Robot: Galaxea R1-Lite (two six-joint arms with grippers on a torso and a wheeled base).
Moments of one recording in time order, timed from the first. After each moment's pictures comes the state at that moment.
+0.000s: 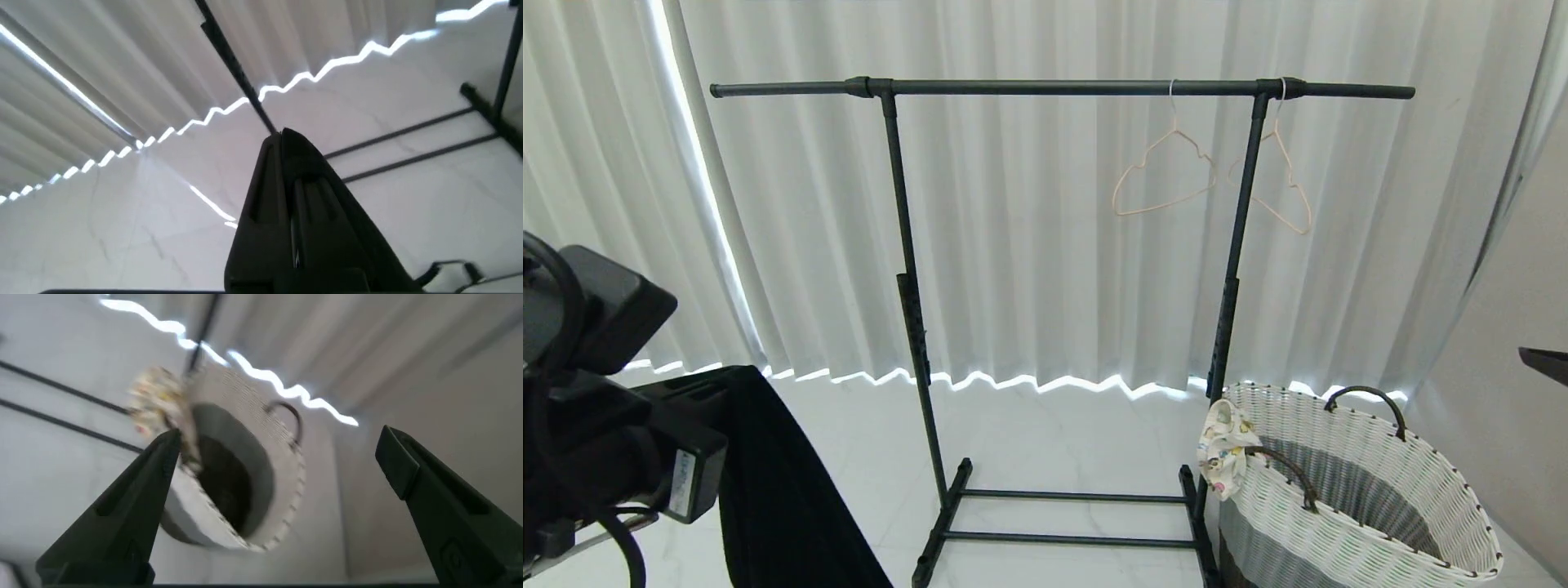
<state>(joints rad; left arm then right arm) -0.53 1.03 -0.65 -0.03 0.41 0.32 -0.06 1.10 -0.89 0.15 0.04 -0.45</state>
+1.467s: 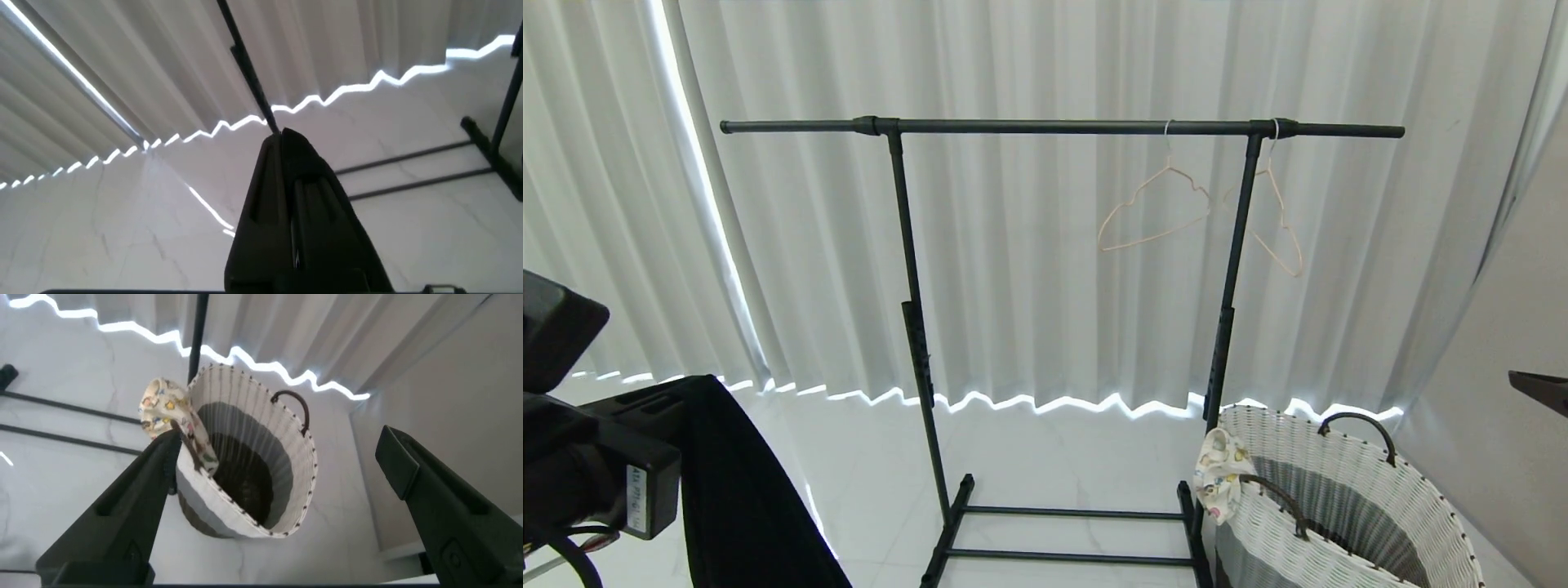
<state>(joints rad) -0.47 0.97 -0.61 -0.05 0.40 0.28 -0.07 1.08 -0.79 0.09 0.07 -0.29</state>
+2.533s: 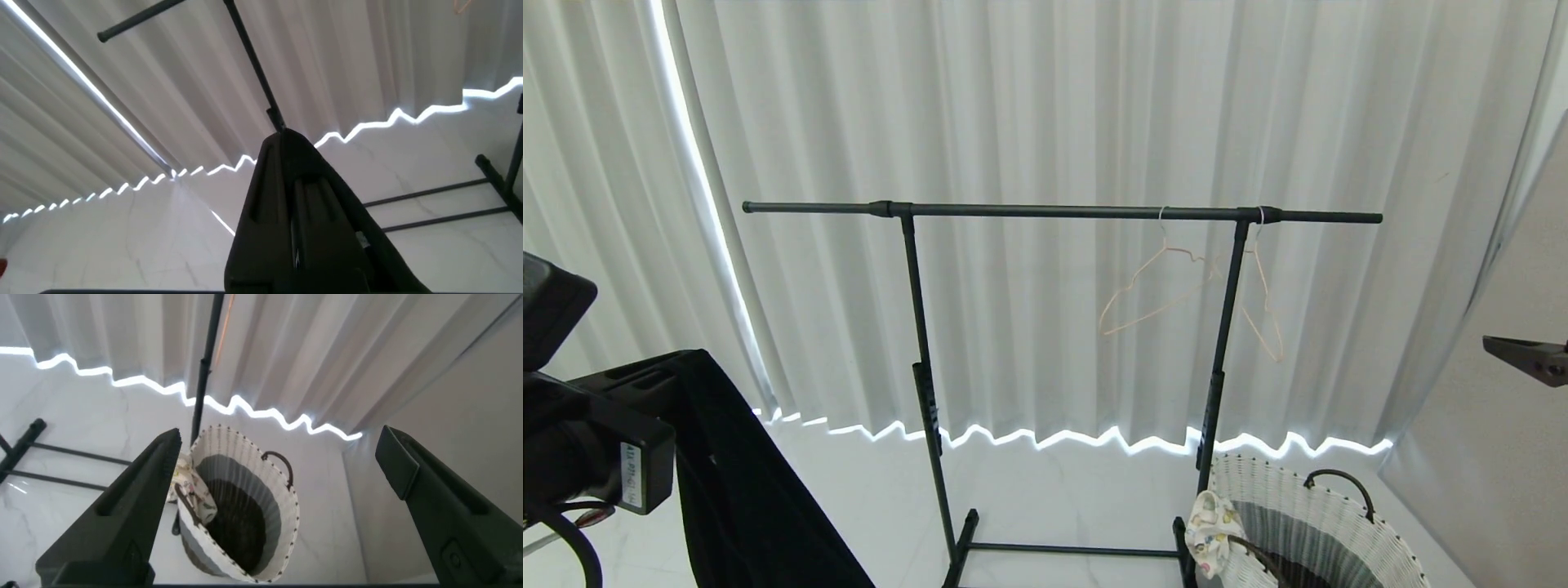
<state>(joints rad) -0.45 0.97 -0.61 -0.11 0.40 0.35 -0.05 1.15 -0.82 -0.02 0.10 -0.25</state>
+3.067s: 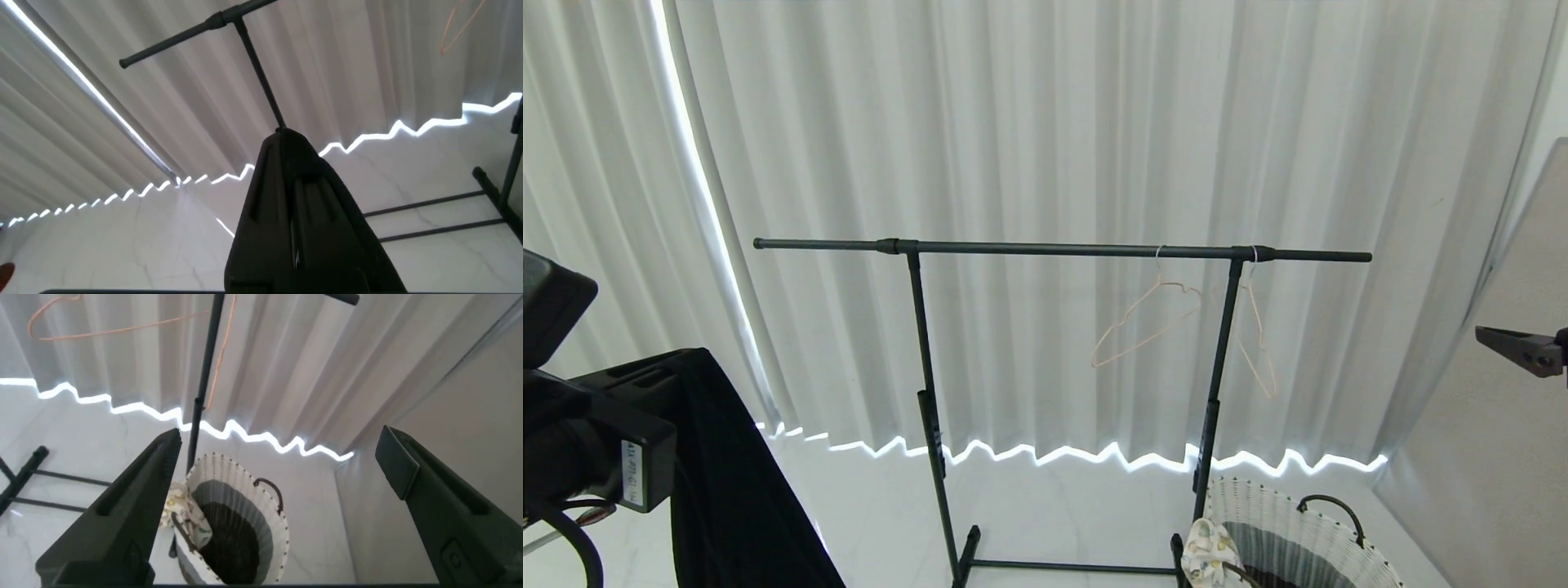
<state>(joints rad) -0.45 0.98 -0.62 -0.11 0.40 0.35 -0.05 1.17 -0.79 -0.11 0.11 -0.25</state>
